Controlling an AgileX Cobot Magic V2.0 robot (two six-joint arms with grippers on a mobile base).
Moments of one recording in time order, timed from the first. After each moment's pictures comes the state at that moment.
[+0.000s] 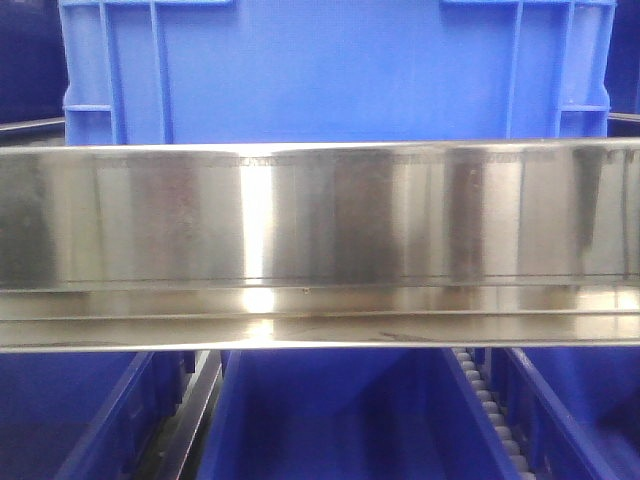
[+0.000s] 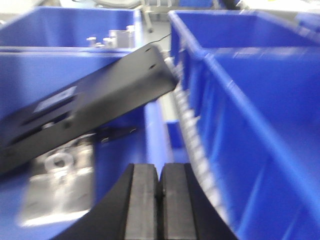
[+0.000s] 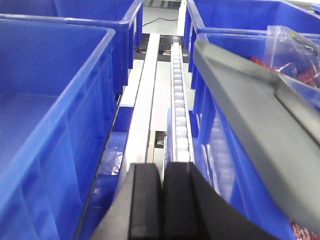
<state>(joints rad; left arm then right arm) 0.00 1.02 -1.16 -0.14 0.50 0.08 0.23 0.93 -1.05 0.04 0.55 -0.04</state>
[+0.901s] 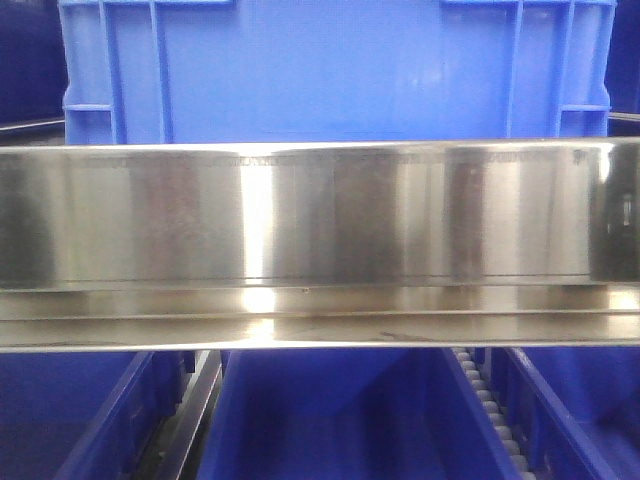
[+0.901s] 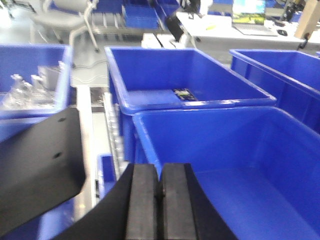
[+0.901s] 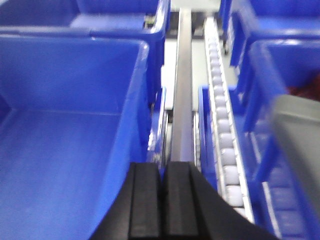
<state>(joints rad) -0.16 1.40 -1.63 -0.14 0.57 0.03 0.38 1.52 -1.75 -0.06 0.89 0.14</state>
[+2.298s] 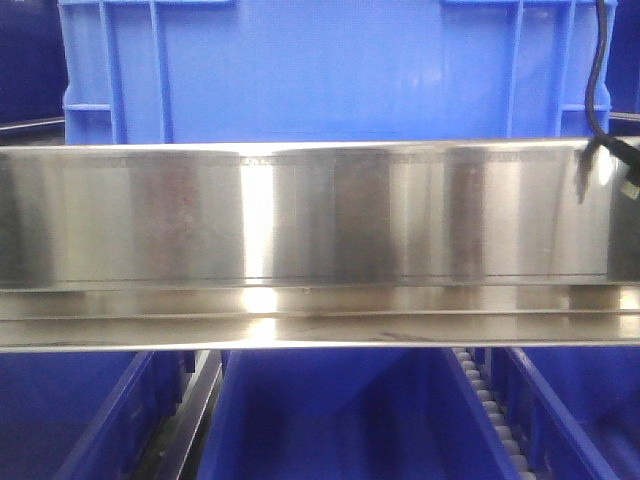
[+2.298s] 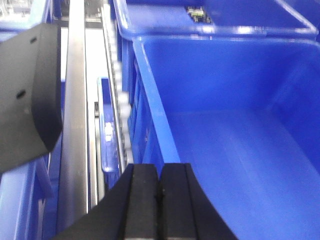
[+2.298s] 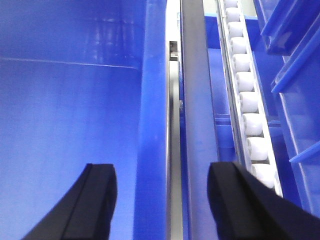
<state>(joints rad) -0.20 1.65 -1.91 -0.03 0.91 -0.13 0.49 1.93 -2.16 -0.19 1.18 0.25</state>
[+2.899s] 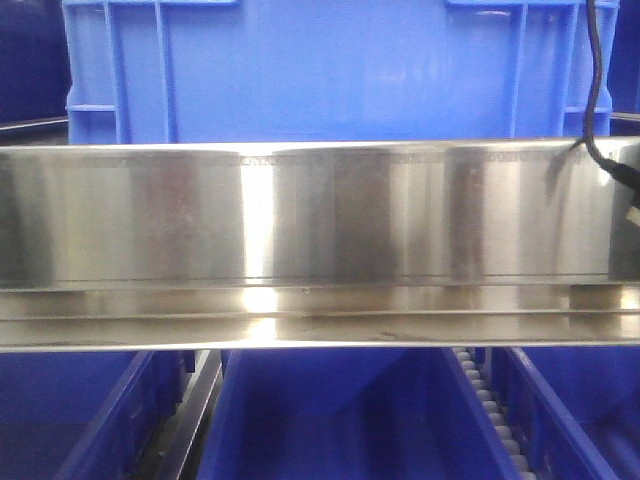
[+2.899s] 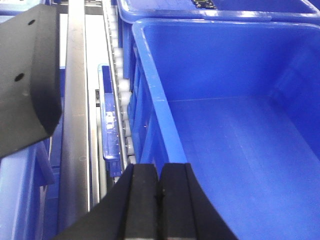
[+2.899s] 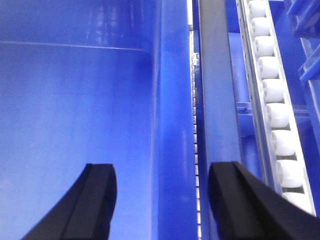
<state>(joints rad) -0.22 1.65 -1.91 -0.01 0.94 -0.14 0.49 1.98 -2.16 -0.15 1.17 0.25</state>
